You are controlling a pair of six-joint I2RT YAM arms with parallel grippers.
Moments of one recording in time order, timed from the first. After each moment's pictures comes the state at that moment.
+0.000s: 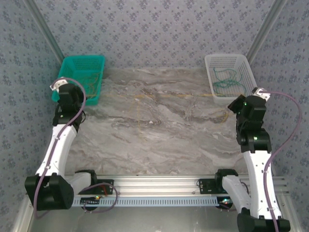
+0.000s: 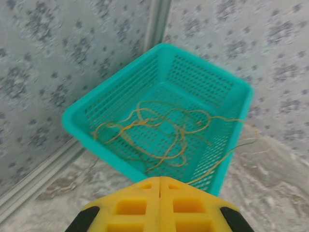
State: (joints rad) left arm 0.02 1.10 0.95 -0.26 -0.41 -0.42; right arm -0.04 0.77 1.01 -0.58 0.27 0.46
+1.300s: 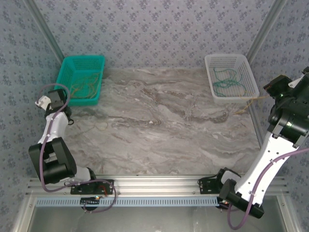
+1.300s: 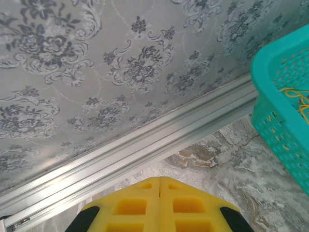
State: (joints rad) left arm 0.30 1.40 0.97 -0.40 -0.55 -0.55; right arm -0.57 1.06 1.72 -0.96 -0.27 0.47
